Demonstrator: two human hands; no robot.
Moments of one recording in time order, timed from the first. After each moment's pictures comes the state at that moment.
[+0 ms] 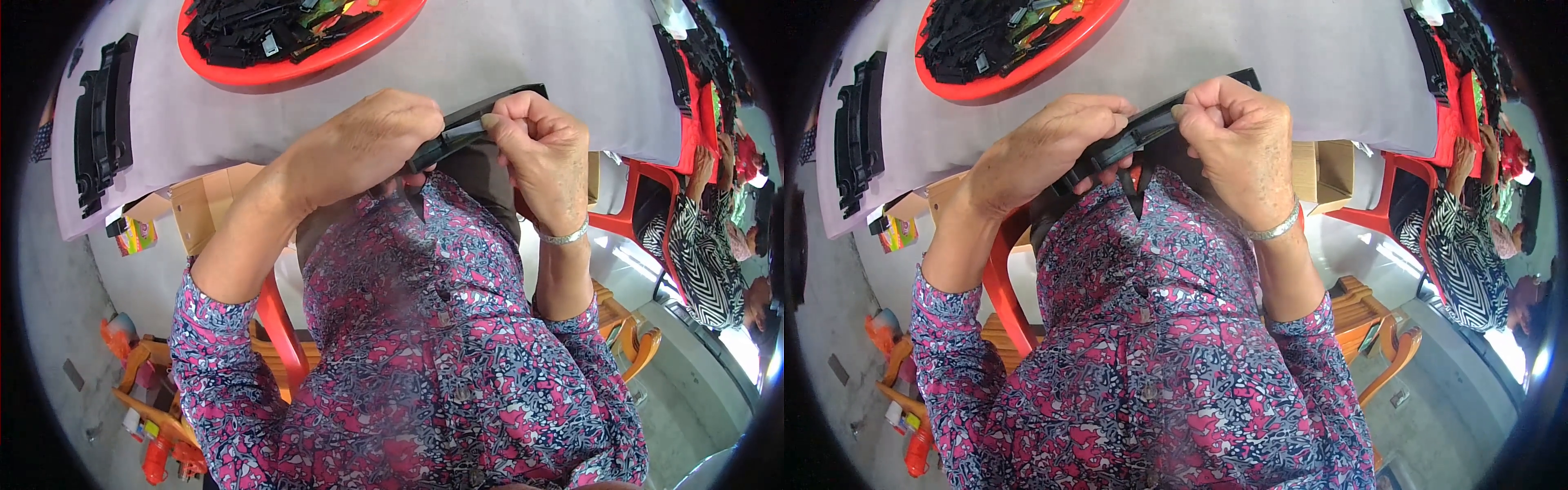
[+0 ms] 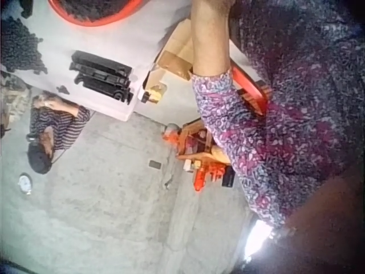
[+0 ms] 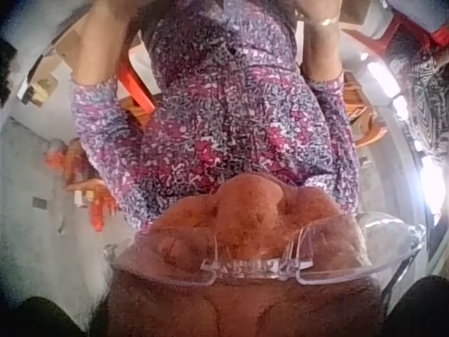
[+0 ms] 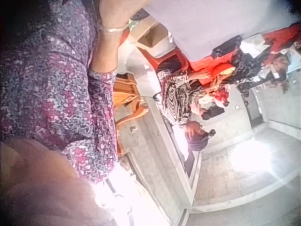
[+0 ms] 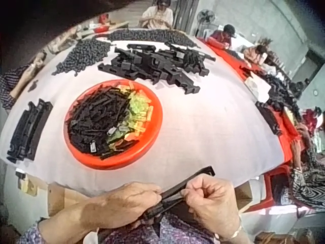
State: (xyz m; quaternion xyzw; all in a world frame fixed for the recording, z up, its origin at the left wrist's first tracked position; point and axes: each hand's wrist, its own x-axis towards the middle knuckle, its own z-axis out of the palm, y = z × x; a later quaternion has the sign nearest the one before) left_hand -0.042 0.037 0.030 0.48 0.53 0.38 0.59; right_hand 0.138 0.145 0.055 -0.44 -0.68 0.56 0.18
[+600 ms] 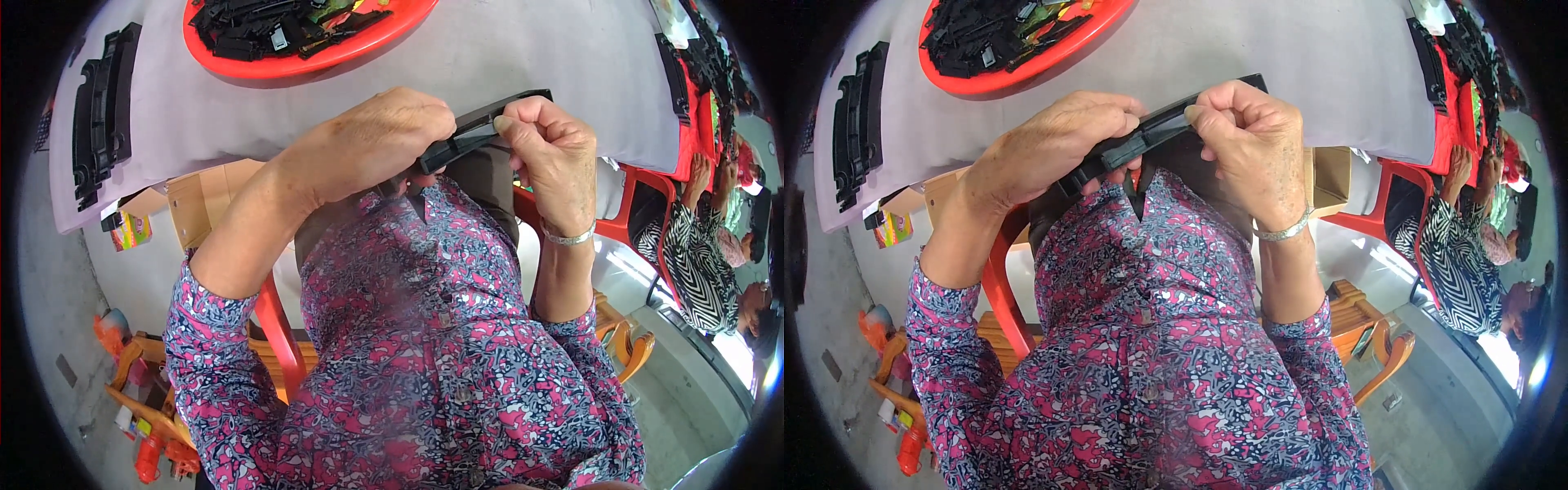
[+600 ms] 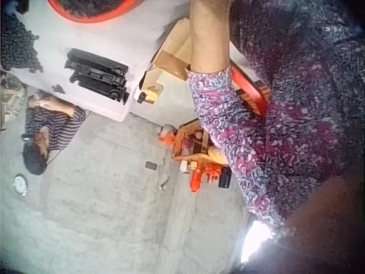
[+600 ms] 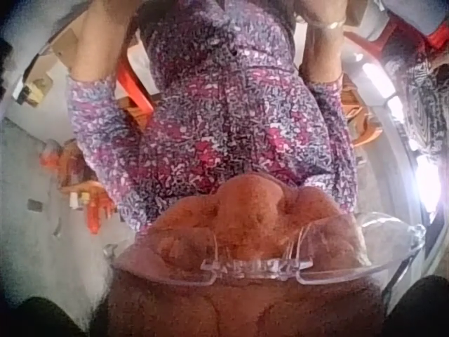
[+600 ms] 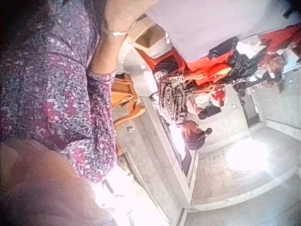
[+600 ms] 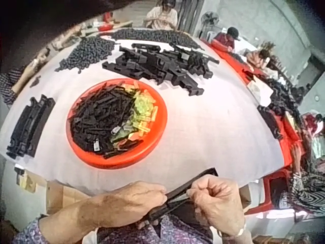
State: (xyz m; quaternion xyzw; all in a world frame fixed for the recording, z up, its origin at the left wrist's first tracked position) left_hand -0.044 0.038 0.032 0.52 0.52 0.39 0.56; right_hand 0.140 0.149 0.058 -0.45 -0.67 0.57 0.16
